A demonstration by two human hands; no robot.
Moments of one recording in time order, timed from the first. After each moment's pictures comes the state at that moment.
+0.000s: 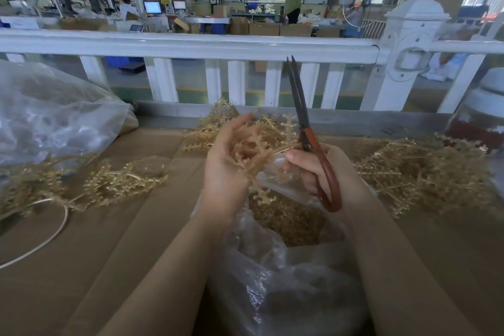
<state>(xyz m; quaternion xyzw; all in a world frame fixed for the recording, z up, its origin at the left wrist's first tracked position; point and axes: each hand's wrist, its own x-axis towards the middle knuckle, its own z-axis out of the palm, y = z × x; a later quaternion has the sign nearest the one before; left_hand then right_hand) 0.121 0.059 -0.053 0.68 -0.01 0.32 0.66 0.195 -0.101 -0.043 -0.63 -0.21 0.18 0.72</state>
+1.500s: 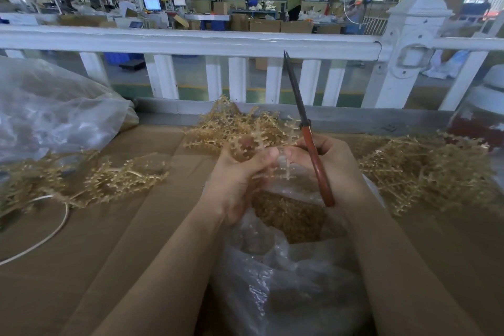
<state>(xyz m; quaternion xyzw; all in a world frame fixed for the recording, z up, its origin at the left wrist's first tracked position) 0.124 0.057 -0.057 0.53 0.08 0.11 0.83 0.189 -0.093 -0.041 -0.68 -0.21 0.05 0.70</state>
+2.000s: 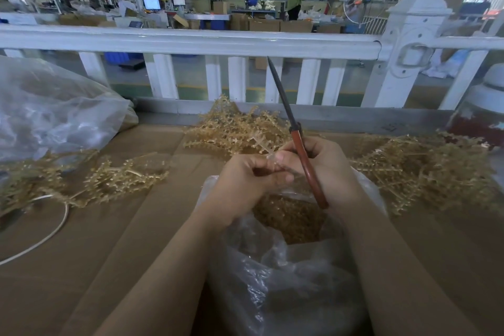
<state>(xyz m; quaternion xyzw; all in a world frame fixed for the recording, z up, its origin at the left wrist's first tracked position) 0.122 0.058 -0.059 0.79 -0.03 0.13 0.60 0.189 -0.088 -0.045 -0.72 -0.24 0.05 0.65</state>
